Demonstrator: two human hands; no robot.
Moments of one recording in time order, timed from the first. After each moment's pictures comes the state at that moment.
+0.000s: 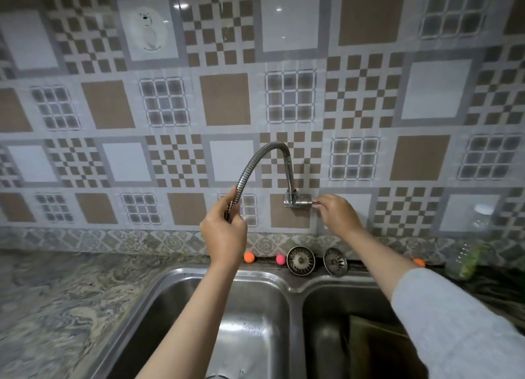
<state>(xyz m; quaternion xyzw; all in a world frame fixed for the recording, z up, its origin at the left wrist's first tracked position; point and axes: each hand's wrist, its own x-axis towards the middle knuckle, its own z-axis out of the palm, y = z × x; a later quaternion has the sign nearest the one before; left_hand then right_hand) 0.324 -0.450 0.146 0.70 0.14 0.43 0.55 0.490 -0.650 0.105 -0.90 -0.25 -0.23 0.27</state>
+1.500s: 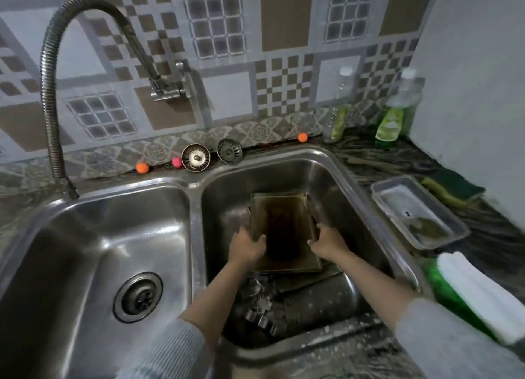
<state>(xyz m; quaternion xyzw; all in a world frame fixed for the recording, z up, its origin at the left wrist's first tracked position) 0.268 -0.641 -0.099 0.87 0.11 -0.16 0.45 0.266 -0.854 -0.112 -0.91 0.16 0.19 0.33</state>
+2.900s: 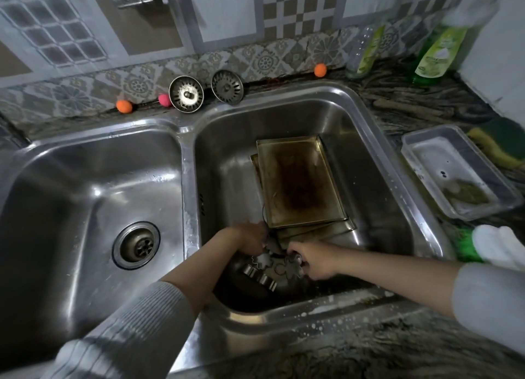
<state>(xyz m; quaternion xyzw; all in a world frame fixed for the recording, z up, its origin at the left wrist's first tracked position) 0.252 -0.641 -0.114 0.87 -0.13 -0.48 0.06 0.202 -0.819 -0.132 -0.87 -0.15 0.43 0.20</state>
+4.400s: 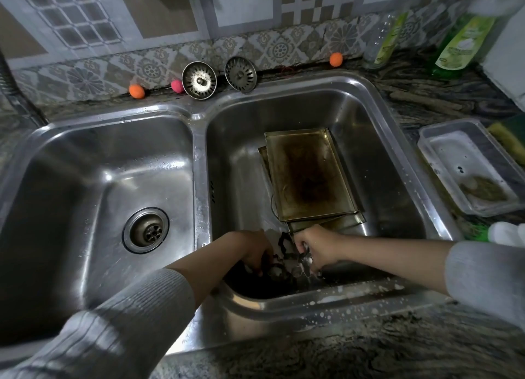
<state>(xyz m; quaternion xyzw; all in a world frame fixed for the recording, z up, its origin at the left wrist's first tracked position) 0.227 -0.624 -0.138 0.83 -0.28 -0.49 -0.03 0.212 -0.814 -0.146 -0.87 -0.20 0.42 0.16</state>
